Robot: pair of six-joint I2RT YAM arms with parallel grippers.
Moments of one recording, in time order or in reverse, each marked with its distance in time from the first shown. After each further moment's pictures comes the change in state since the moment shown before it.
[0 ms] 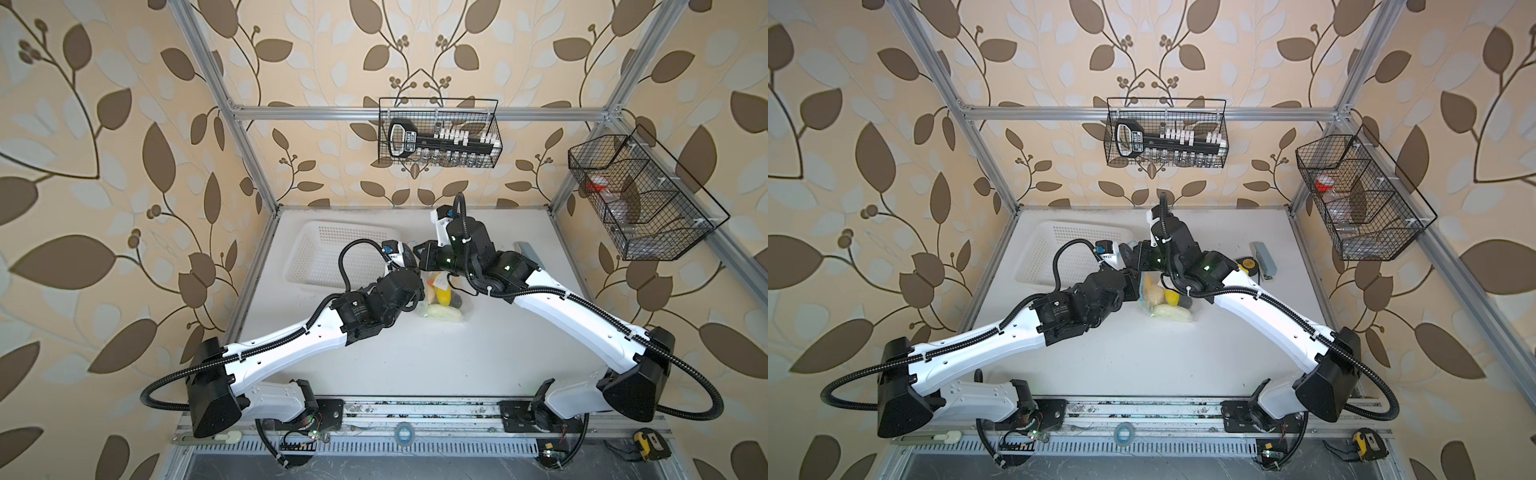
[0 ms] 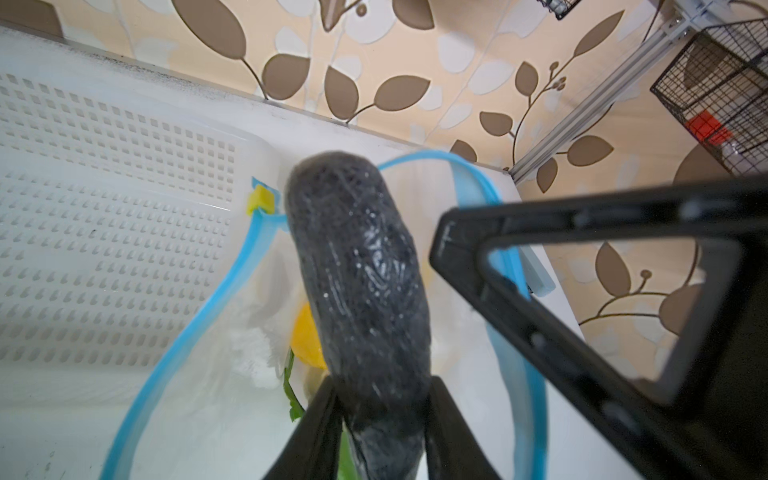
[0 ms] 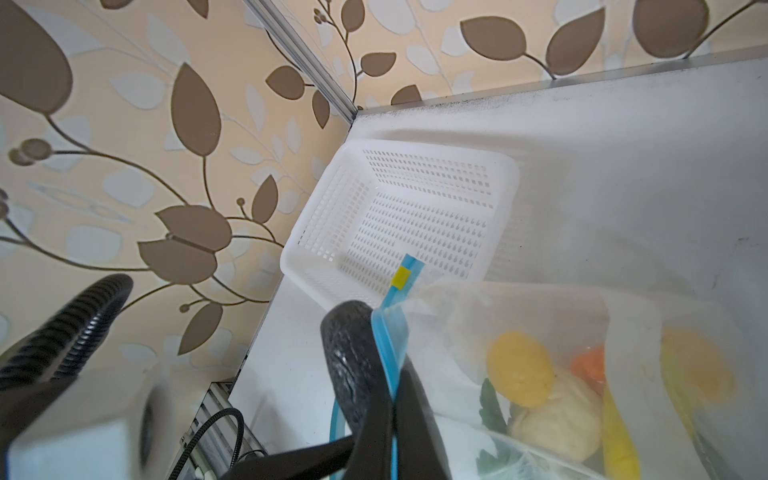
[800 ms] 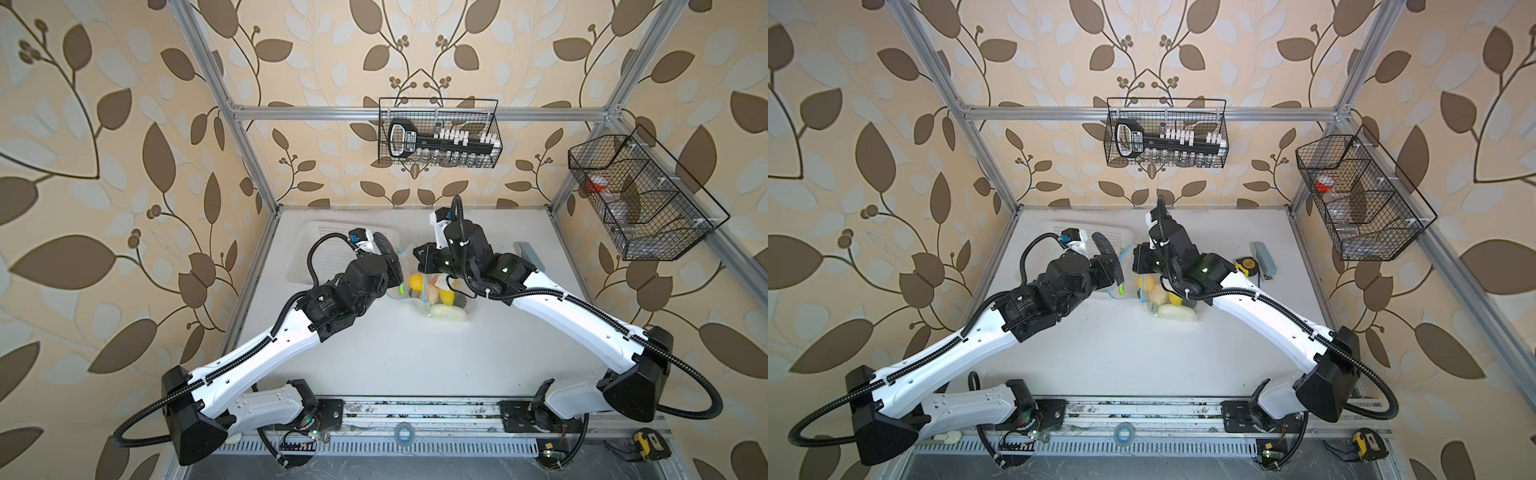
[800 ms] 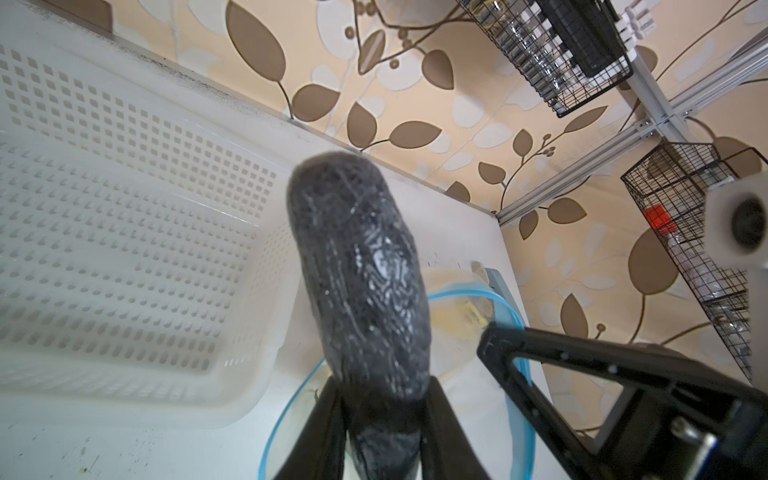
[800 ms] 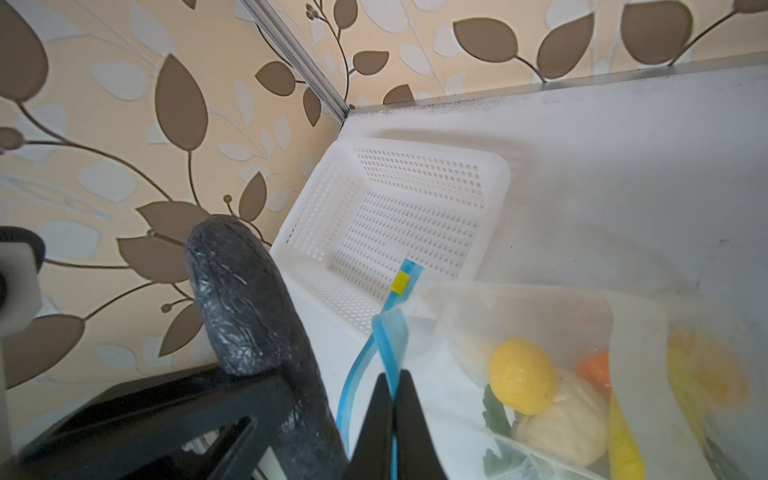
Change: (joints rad) left arm 0.162 -0.145 0.006 -0.068 0.127 -0.064; right arm 0.014 0.000 -0.013 0.006 0.036 -0.016
